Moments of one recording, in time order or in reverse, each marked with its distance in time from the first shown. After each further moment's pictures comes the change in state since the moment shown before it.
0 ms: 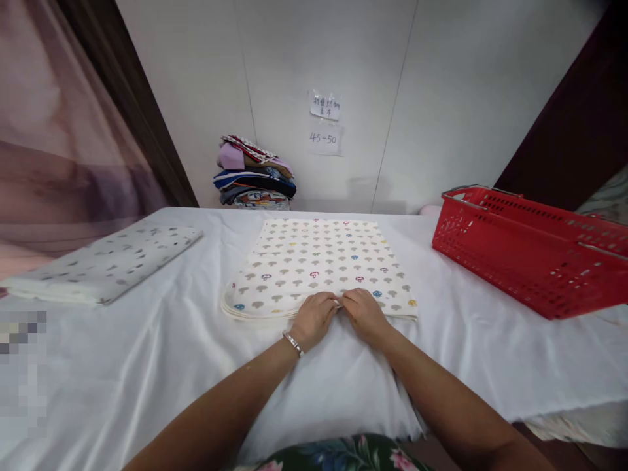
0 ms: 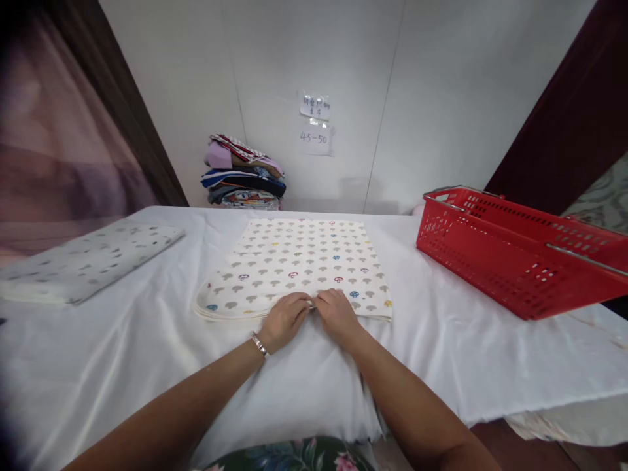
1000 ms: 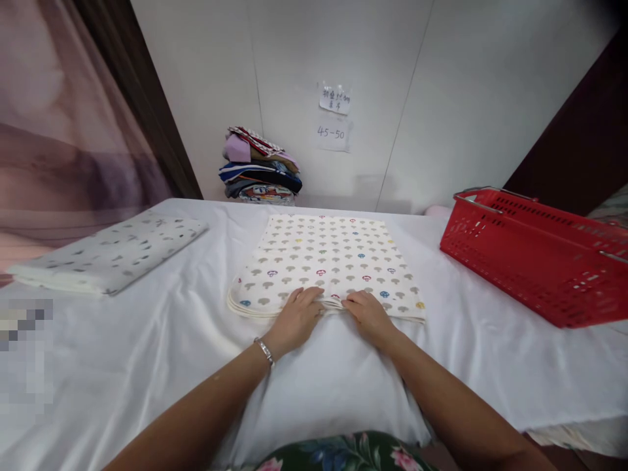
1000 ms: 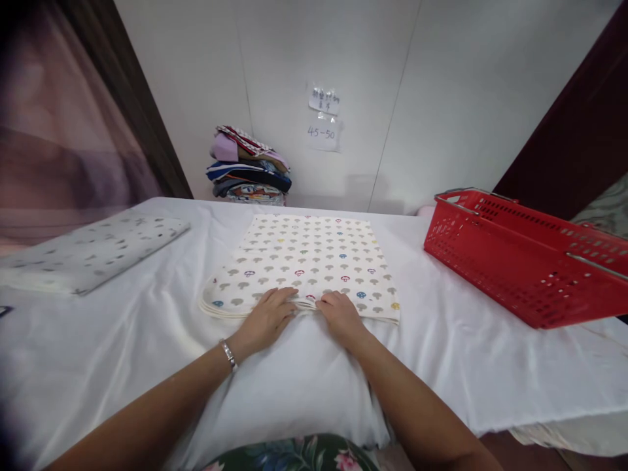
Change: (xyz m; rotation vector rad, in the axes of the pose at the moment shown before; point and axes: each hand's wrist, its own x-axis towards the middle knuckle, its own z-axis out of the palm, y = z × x) left_hand -0.027 -0.025 -0.038 0.160 -0.140 0.024; right_hand 0.002 0.002 0.011 0.034 -0.078 -0.009
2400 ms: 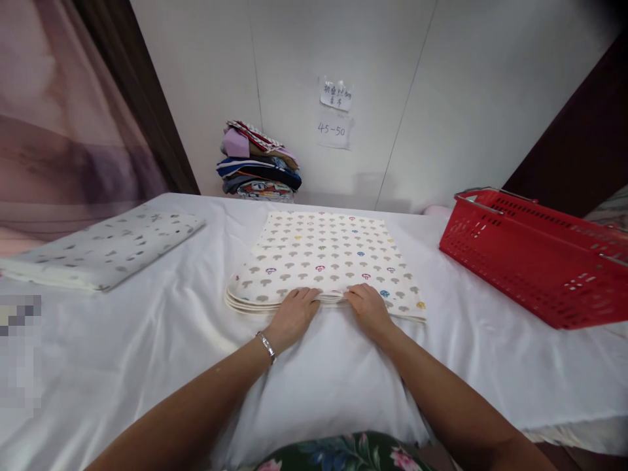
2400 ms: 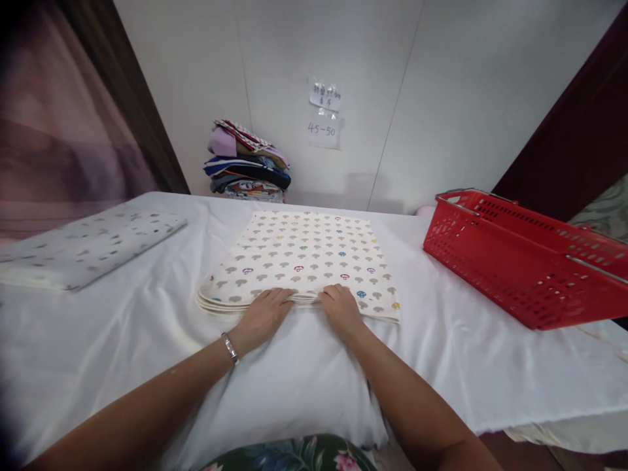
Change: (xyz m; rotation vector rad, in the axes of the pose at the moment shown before) left_hand 0.008 -0.005 0.001 0.270 -0.083 0.053; right_hand 0.007 0.008 0.009 -0.132 0.155 0.035
